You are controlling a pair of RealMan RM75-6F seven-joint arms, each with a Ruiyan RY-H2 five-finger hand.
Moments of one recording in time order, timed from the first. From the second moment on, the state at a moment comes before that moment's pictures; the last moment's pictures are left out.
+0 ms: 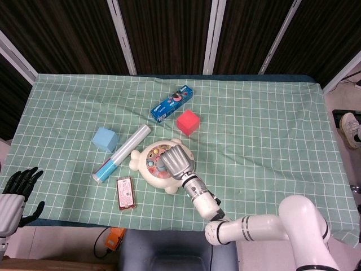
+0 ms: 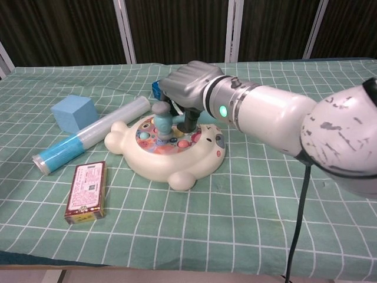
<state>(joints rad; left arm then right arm) -0.10 -1.06 0.02 -1.55 1.61 1.50 -0.11 1.14 -1.78 0.23 -1.48 -0.66 1.07 -1.11</state>
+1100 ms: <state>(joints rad) -0.10 -1.07 0.02 -1.55 1.61 1.50 -0.10 1.11 -1.72 0.23 -1.45 -0.64 1.10 -1.04</state>
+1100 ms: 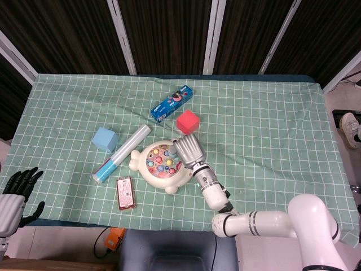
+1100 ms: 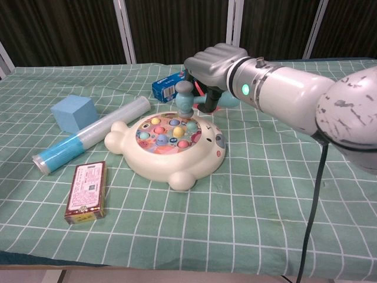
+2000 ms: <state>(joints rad) -0.10 -1.07 0.02 -1.56 1.61 1.50 -0.07 0.99 -1.57 0.19 -1.49 -0.80 1.13 -0.82</state>
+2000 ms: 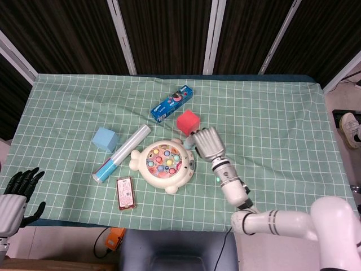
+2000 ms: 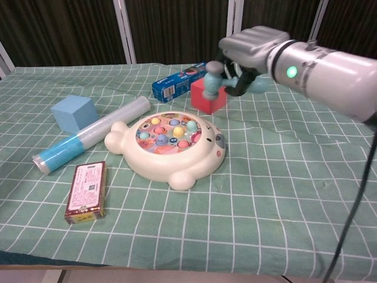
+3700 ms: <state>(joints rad) -0.13 -1.10 0.02 -1.58 1.57 1.44 0.02 0.77 -1.77 0.09 -0.63 -1.31 0.82 0.14</state>
